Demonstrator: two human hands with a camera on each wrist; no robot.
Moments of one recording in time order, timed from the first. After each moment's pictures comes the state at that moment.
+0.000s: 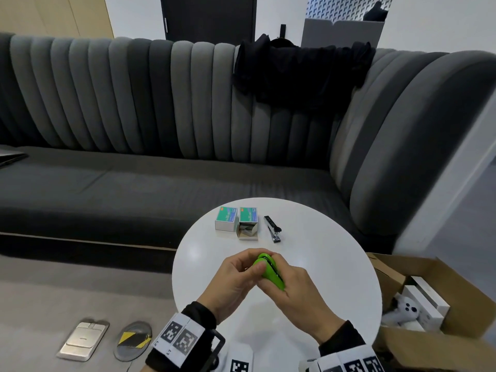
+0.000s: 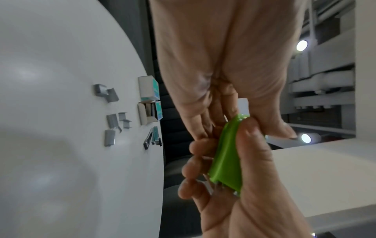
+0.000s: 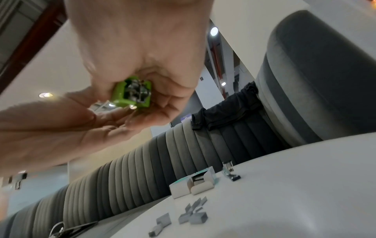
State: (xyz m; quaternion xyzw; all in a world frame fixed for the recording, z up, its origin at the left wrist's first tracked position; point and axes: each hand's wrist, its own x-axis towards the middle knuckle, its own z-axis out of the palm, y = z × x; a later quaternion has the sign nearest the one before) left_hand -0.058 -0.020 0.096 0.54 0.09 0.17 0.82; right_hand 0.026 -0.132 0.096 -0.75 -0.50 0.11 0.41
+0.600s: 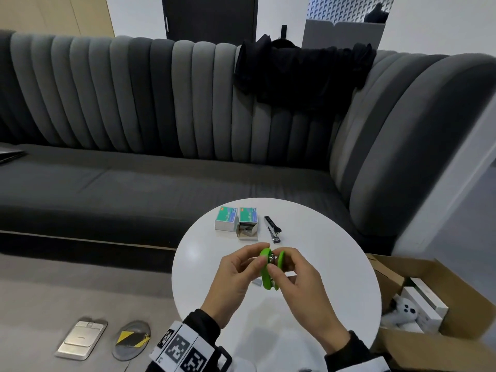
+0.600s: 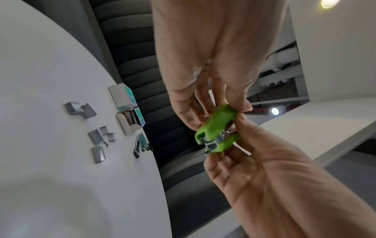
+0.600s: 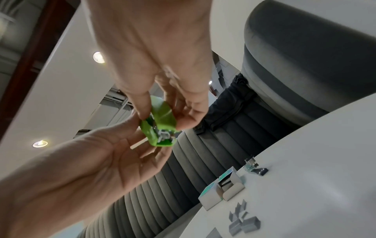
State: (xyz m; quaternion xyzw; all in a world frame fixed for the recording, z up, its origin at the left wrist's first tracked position) left_hand -0.058 -0.027 0.097 0.63 0.15 0.26 0.71; right_hand 0.017 -0.136 0.106 -0.73 -0.38 0.14 0.55
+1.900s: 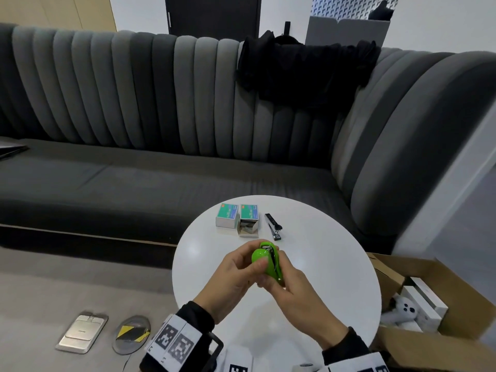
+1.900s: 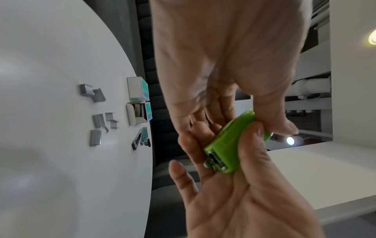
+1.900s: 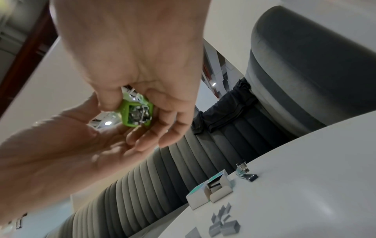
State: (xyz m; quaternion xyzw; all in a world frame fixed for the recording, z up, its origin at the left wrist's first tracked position) left_hand -0.065 -0.024 0.100 0.56 0.10 0.18 0.81; right_hand 0.013 -0.136 0.108 -0.69 -0.47 0.23 0.51
